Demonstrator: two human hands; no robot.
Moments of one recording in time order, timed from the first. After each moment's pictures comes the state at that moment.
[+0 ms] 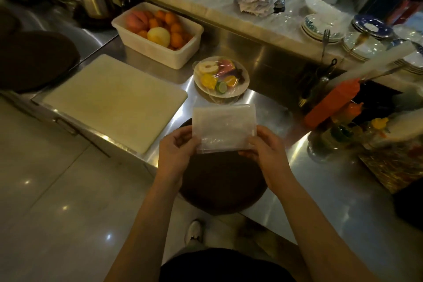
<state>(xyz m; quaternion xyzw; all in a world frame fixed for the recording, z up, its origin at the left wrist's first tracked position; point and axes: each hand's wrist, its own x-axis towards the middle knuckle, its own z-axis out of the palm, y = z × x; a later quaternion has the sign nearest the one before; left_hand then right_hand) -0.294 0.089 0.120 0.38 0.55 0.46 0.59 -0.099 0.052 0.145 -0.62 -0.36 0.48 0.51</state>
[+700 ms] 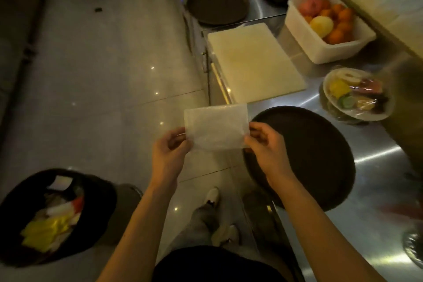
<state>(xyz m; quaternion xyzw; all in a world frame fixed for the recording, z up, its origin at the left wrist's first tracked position) -0.347 -0.125 0.113 0.15 0.70 0.62 0.32 -0.179 0.012 0.122 -0.41 -0.62 0.62 0.25</state>
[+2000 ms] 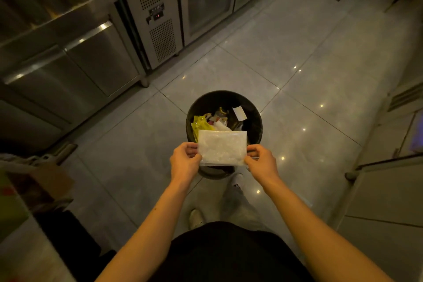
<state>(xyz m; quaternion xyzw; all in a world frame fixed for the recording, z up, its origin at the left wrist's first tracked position) -0.489 -0.654 0.011 -0.30 0.77 0.56 0.08 -0.505 -0.450 0.019 -0.16 -0.85 0.48 -0.17</state>
